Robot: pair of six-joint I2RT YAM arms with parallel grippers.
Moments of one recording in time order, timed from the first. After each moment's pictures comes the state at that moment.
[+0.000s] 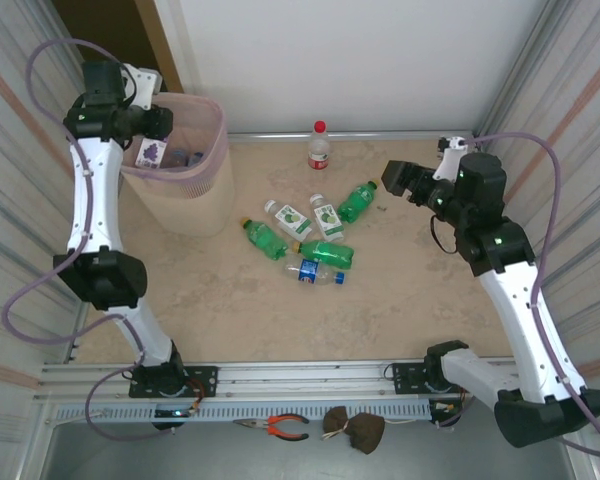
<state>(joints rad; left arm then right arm) 0.08 1.82 2.17 -1.01 0.20 0.23 0.24 1.01 1.24 -0.54 -0.20 0.45</state>
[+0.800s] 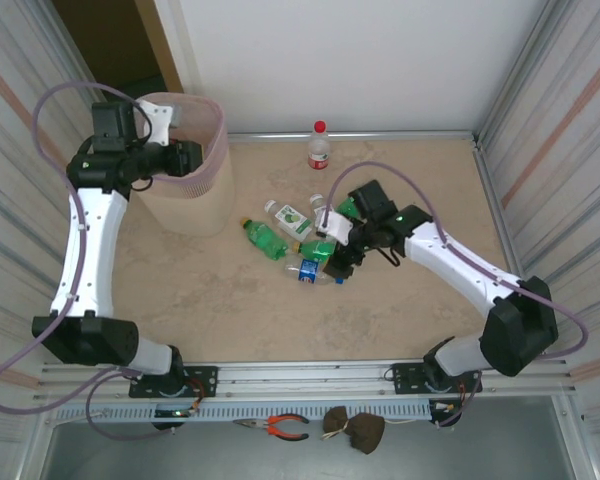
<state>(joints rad) -0.03 1.43 1.71 -0.93 0.42 0.02 0.62 1.41 1.11 -0.71 -0.33 -0.59</state>
